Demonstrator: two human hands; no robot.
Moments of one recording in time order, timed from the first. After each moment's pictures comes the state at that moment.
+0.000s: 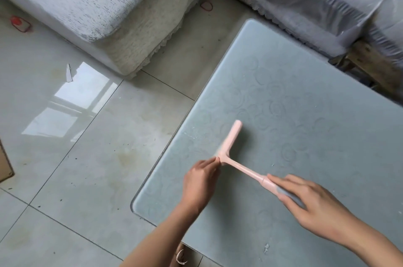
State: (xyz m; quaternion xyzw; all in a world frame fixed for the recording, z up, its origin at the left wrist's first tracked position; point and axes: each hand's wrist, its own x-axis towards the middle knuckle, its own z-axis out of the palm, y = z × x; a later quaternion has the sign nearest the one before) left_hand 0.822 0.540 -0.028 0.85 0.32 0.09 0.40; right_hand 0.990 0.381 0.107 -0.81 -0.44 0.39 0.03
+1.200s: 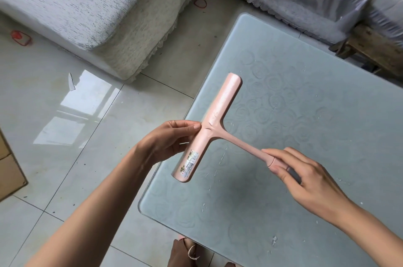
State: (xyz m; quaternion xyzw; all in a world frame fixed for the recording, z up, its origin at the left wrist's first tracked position) left_hand 0.845 0.672 0.037 0.38 0.37 -0.13 0.84; right_hand 0.989 0.403 0.112 -0.83 -0.44 0.28 0.20
